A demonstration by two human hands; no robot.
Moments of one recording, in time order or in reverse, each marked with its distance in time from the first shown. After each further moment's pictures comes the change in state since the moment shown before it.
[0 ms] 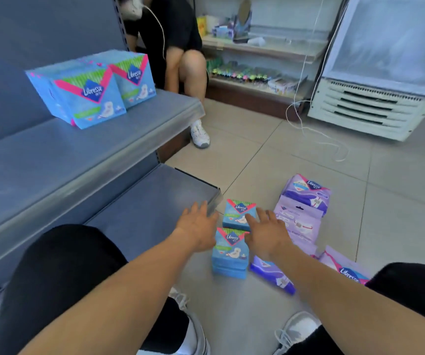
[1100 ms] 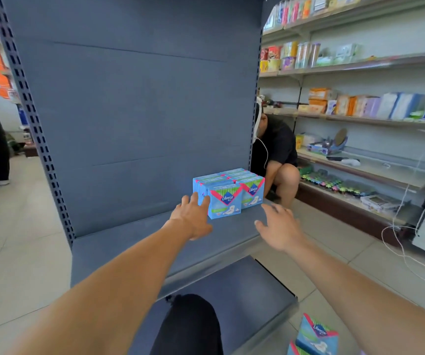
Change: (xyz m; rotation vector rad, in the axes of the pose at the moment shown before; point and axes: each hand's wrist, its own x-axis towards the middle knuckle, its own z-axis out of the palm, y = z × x) left_hand -0.174 -0.225 -0.187 -0.183 0.389 -0.555; right_hand 0.023 -0.188 -0.276 0.199 0.382 -0.339
